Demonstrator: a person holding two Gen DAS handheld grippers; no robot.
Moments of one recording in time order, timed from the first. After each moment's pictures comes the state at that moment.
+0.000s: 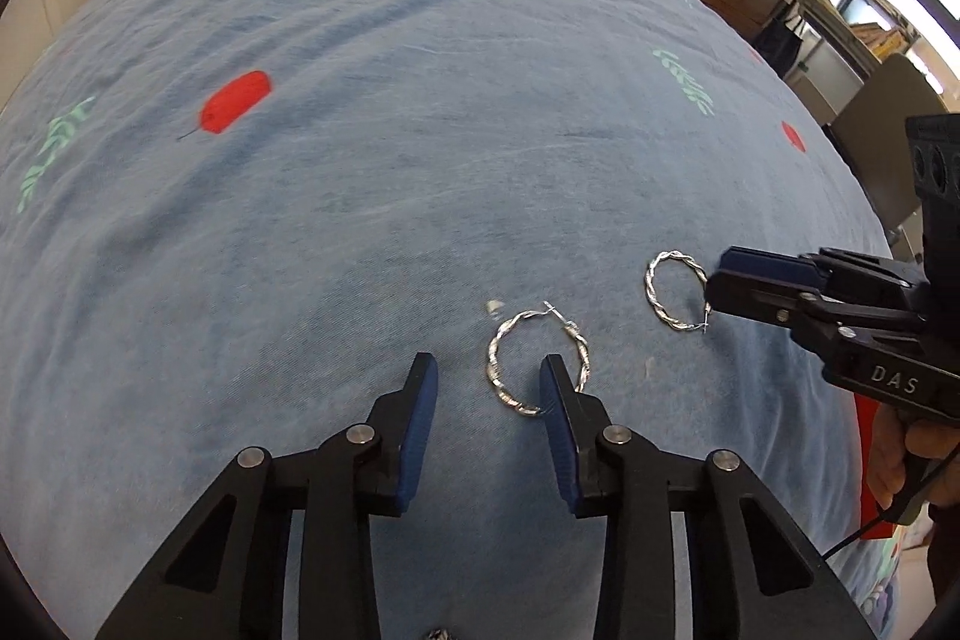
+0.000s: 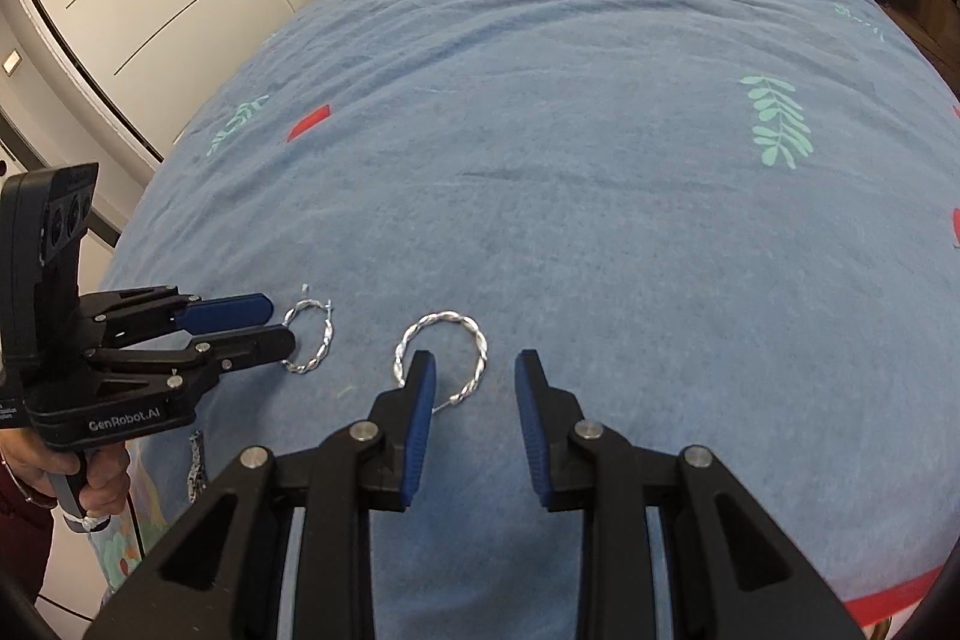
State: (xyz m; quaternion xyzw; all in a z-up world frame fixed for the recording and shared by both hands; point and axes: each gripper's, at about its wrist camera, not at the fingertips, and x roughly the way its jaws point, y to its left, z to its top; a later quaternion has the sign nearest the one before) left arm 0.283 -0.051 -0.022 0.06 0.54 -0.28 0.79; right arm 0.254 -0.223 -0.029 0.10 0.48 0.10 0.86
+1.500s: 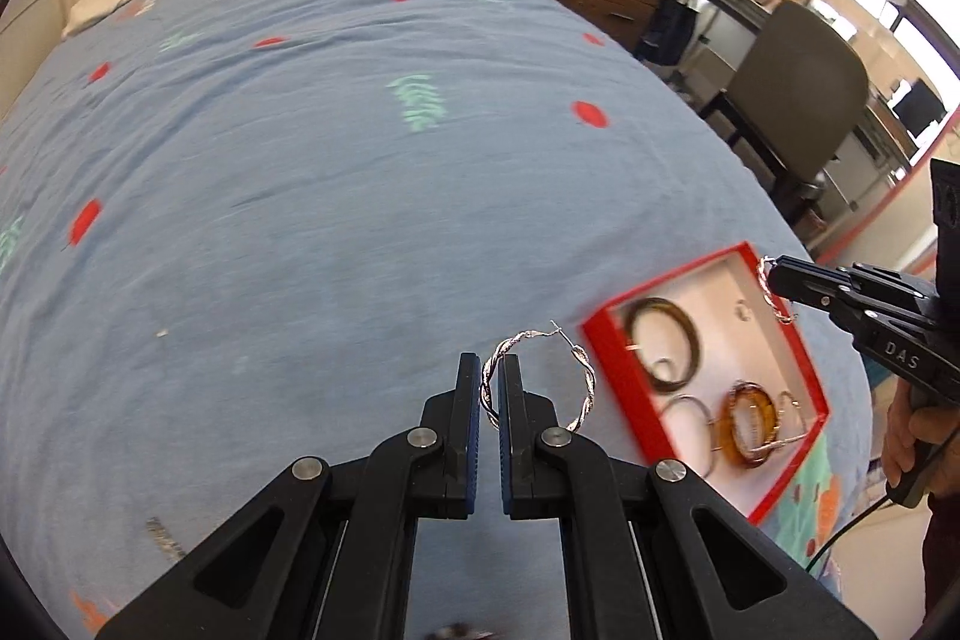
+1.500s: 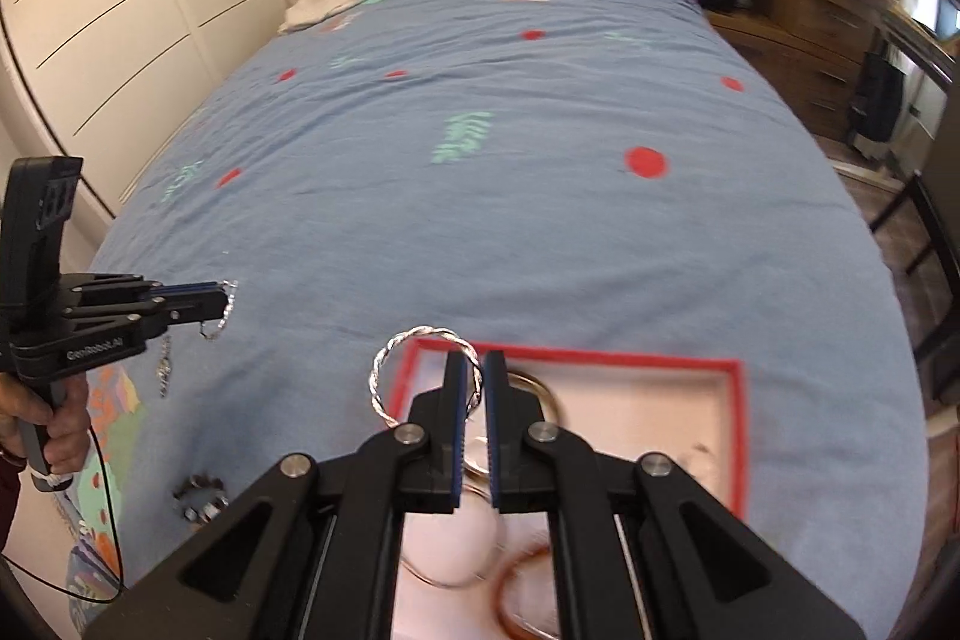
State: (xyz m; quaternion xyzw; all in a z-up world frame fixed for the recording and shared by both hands) left arm 0.161 -0.192 0.059 0.08 0.49 -0.37 0.78; right arm 0.054 -0.388 0.060 0.10 0.43 -0.03 0.90
